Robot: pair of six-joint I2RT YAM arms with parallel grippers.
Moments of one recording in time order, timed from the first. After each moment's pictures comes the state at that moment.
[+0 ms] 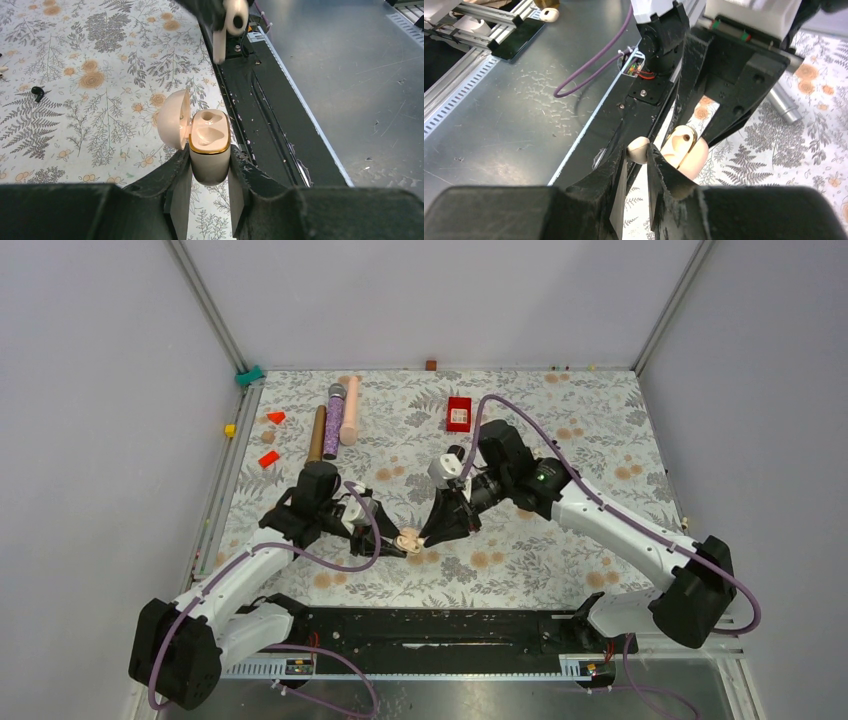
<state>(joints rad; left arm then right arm) -0.42 1.01 0.59 -0.24 1.37 0.63 0.77 1.34 1.16 -0.47 -1.21 -0.53</state>
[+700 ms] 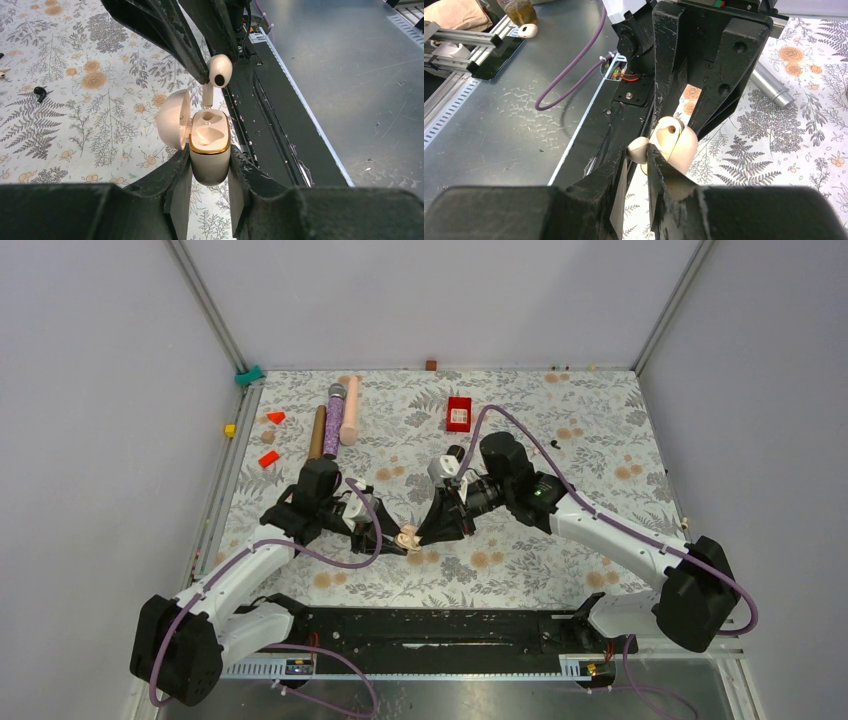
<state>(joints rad) -0.42 1.03 0.62 -0.25 1.37 0.63 0.77 1.32 0.96 -0.07 -1.13 -0.24</state>
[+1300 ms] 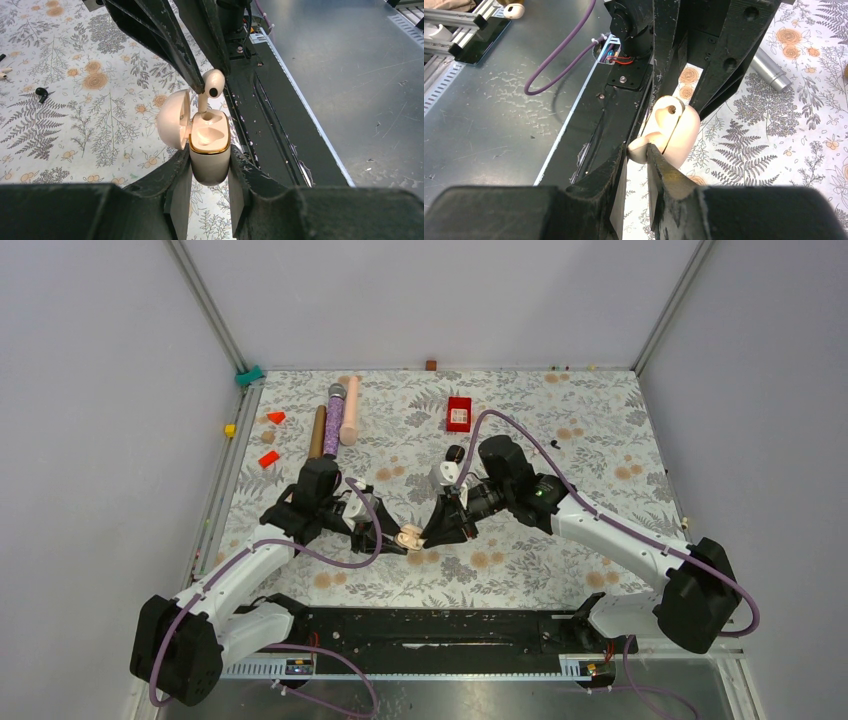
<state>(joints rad) -0.42 1.03 0.62 -0.25 1.37 0.63 0.77 1.31 0.96 -0.19 -1.10 -0.36</state>
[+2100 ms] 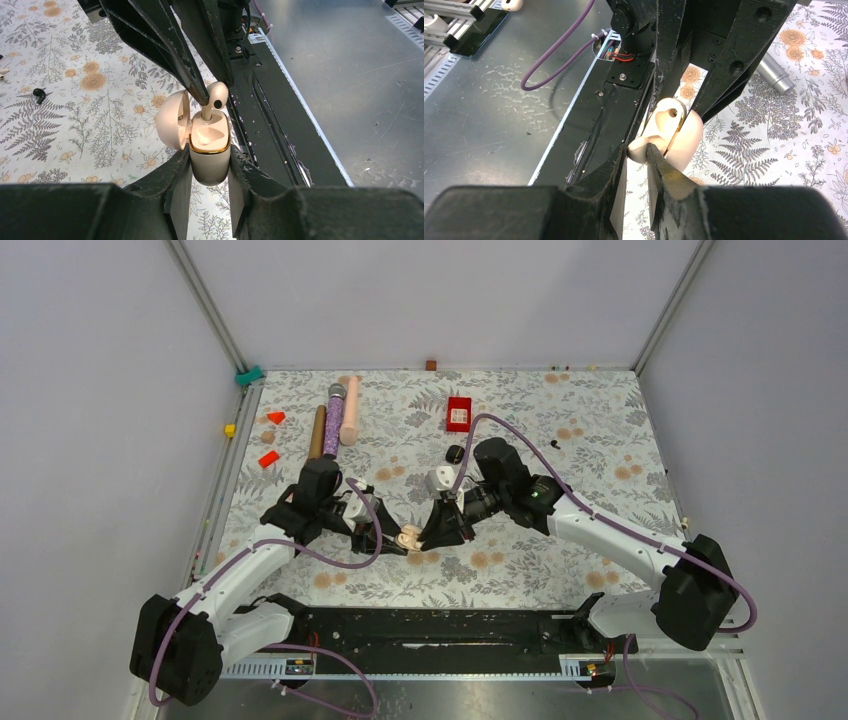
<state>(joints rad) -0.42 1.03 0.62 -0.25 1.37 0.63 0.79 1.33 0.96 -0.19 -1.08 -0.40</state>
